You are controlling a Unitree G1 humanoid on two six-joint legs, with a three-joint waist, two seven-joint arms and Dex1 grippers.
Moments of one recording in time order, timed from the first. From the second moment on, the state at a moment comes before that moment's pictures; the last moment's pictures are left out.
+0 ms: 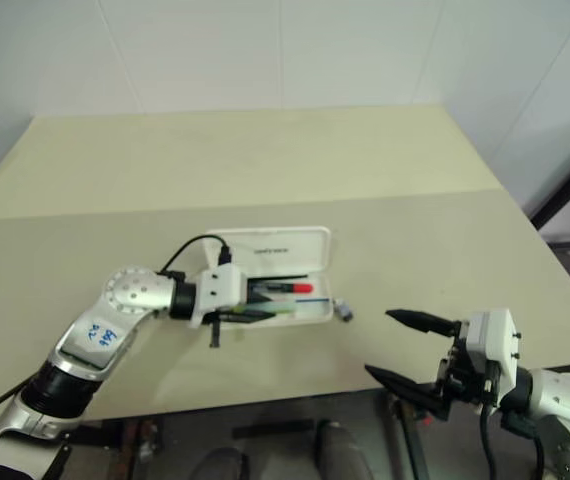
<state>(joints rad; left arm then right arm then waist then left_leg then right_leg) -0.50 0.61 -0.29 -0.22 -0.10 0.35 -0.98 0.31 -0.74 -0.37 -0.57 0.75 0.26 1.04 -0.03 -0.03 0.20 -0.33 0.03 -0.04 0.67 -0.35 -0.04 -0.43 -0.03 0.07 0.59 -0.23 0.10</state>
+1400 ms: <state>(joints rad) -0.43 0.54 -0.08 -0.28 -0.43 0.27 -1.11 0.22 -0.66 -0.26 -0.51 0.59 0.26 0.90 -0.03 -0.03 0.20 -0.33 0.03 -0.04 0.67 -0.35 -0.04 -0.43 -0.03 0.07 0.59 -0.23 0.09</state>
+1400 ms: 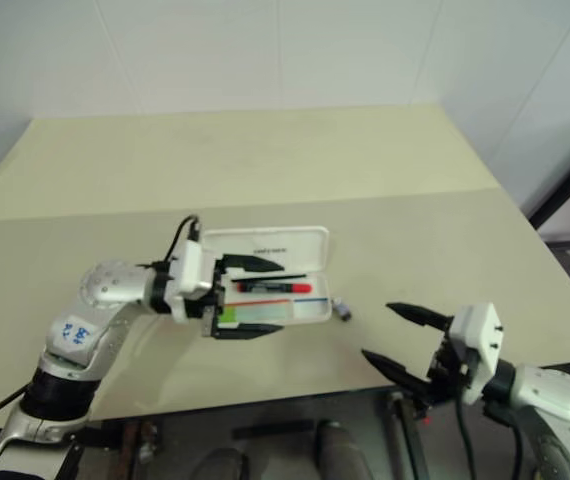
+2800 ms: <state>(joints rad) -0.21 0.55 0.00 -0.28 -0.55 0.16 -1.18 -0.06 -0.52 0.07 -0.27 0.27 0.41 0.62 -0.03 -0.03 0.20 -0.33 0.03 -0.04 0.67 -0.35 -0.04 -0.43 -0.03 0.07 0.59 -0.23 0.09</state>
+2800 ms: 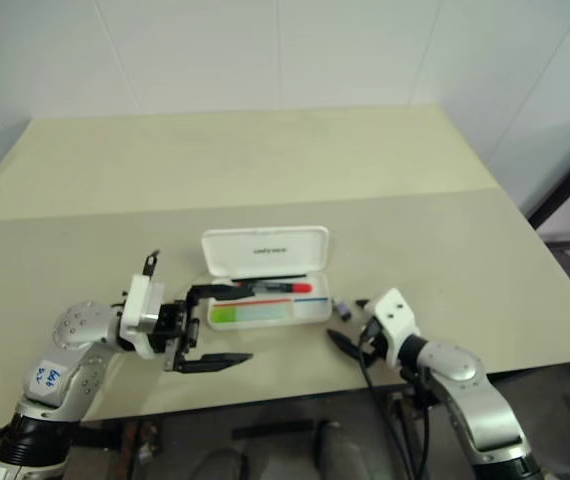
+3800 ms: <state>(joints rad) -0.24 0.55 0.00 -0.29 -0.56 0.17 -1.15 -0.17 -0.47 0.11 -0.27 0.23 0.62 0.55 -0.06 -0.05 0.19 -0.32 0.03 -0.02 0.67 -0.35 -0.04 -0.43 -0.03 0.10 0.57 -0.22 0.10</state>
